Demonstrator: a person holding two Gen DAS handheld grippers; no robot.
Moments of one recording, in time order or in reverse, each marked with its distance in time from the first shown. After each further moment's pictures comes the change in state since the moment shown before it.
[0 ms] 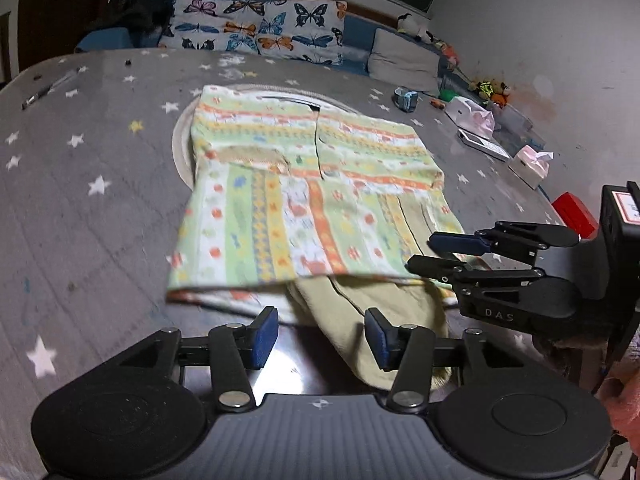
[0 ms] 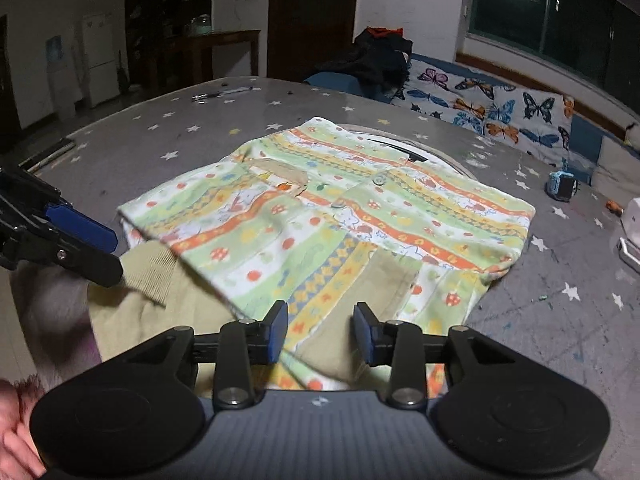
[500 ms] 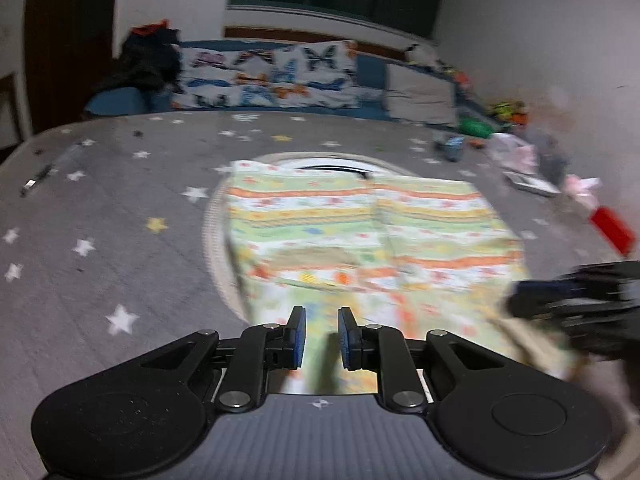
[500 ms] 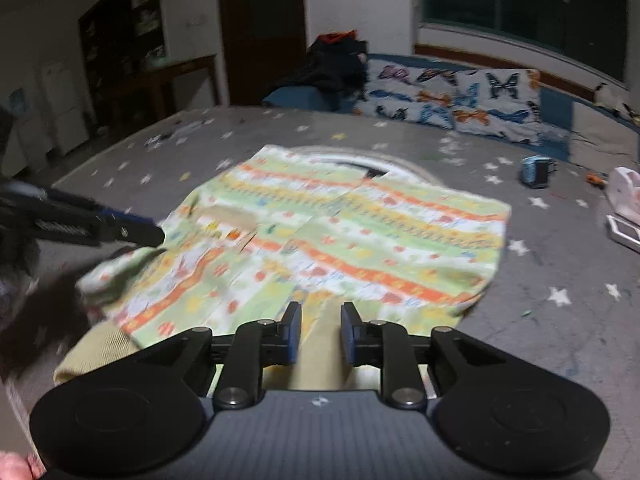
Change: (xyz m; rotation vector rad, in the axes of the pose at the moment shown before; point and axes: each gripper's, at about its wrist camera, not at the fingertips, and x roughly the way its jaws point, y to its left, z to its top) left arm 0.039 0.037 0.061 0.106 -0.143 0.076; right arm 0.020 -0.034 0.024 0.160 -0.022 -0.028
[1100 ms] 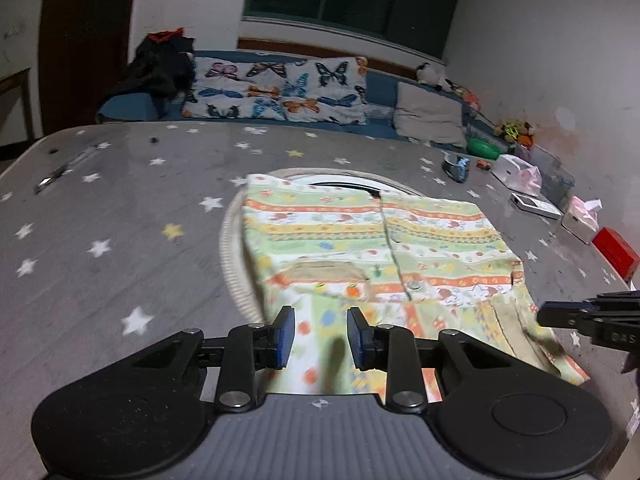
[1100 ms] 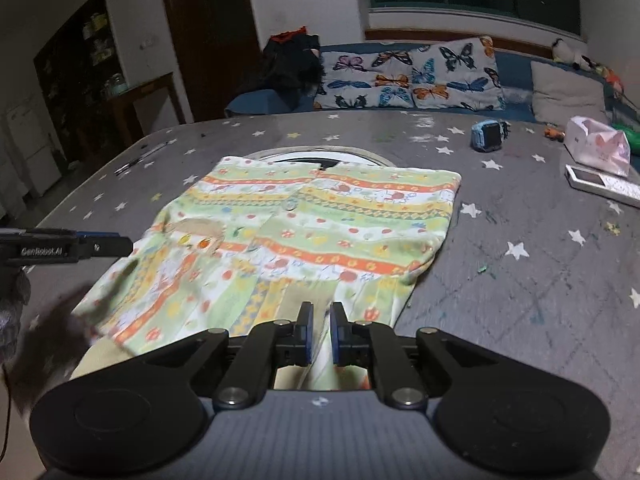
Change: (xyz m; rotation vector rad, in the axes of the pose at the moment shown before) left arm 0.006 0.009 0.004 -0.038 -0.043 0.040; right arm -0.024 -0.027 -0.004 0.187 0.001 -0.045
